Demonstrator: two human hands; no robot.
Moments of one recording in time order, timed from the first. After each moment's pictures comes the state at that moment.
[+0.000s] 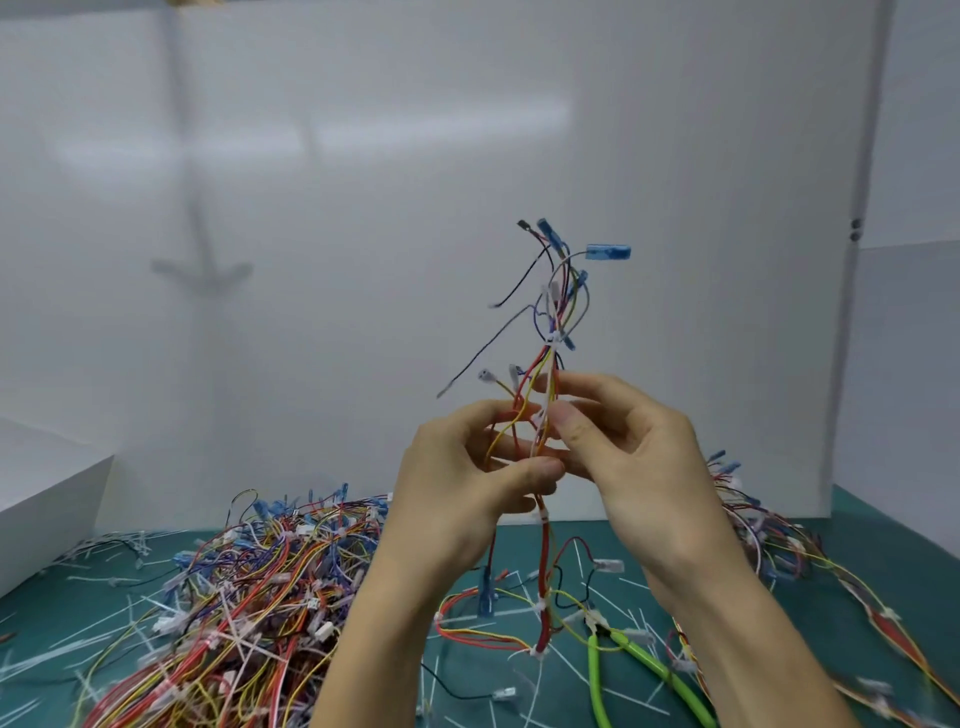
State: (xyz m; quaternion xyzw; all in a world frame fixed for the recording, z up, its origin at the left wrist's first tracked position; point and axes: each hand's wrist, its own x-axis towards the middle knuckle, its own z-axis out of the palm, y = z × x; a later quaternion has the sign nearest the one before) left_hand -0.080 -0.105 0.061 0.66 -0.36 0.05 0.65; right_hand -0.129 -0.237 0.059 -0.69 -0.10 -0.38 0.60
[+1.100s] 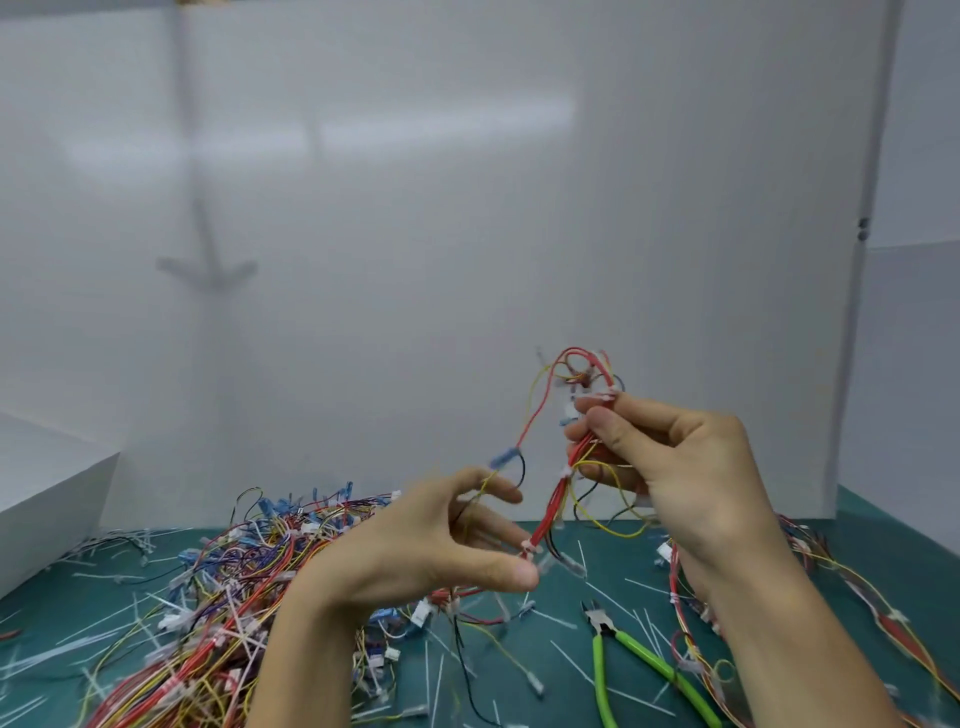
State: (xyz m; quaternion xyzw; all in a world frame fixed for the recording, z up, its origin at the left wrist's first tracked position) left_hand -0.050 -0.063 0.042 0.74 -0.38 -0.19 0.52; right_hand -0.138 -0.249 0.064 -0.62 -0.04 -0.35 0.70
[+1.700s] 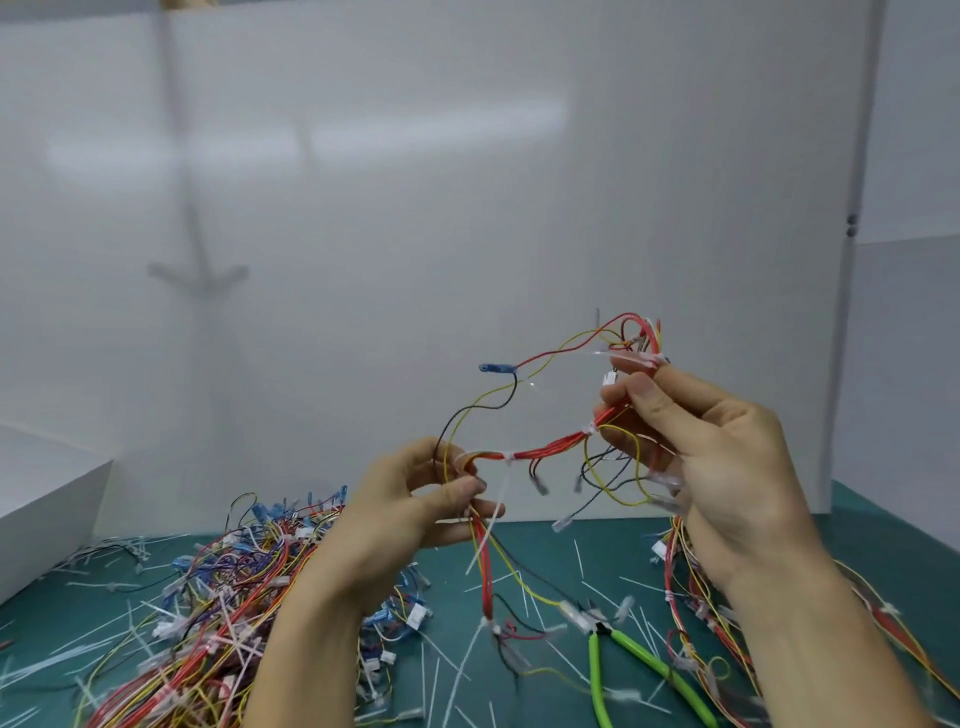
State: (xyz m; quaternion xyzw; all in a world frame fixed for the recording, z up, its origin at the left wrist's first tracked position) left_hand -0.050 -0.072 0.042 0.67 -0.28 -0.07 0.69; right_hand -0.151 -0.261 0.071 -0.54 -0.06 -0.37 0.75
